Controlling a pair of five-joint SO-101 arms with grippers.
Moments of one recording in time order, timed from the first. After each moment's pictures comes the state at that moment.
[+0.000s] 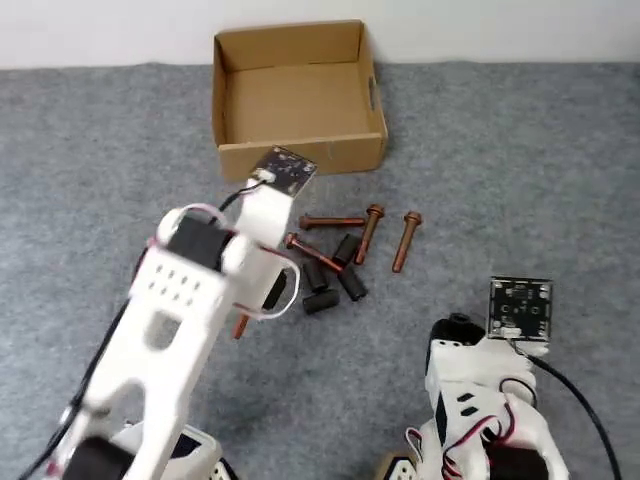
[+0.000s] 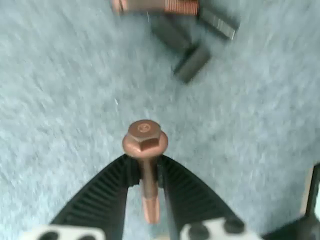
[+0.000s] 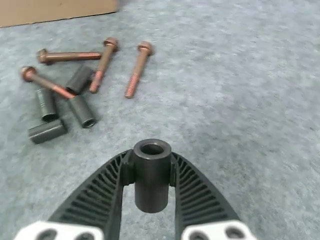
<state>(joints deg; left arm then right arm) 20.5 -24.6 19.3 94.5 5.5 -0.3 -100.1 61.1 89.2 -1.5</state>
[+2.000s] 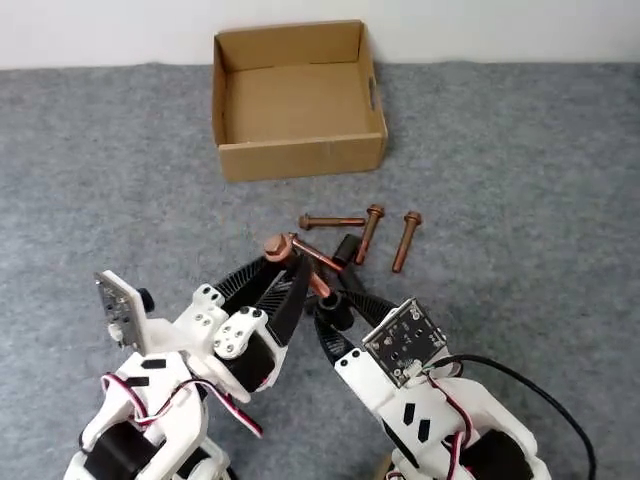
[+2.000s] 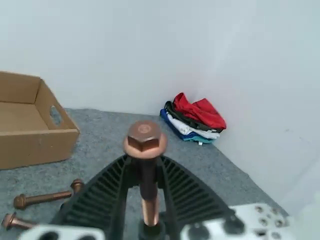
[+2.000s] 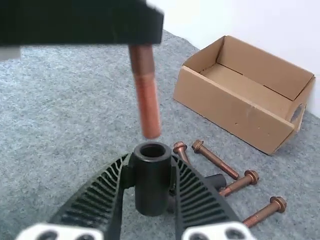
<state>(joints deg) 34.7 -93.7 66.0 45.8 35.6 -39.9 -99.4 65.7 63.0 8.8</state>
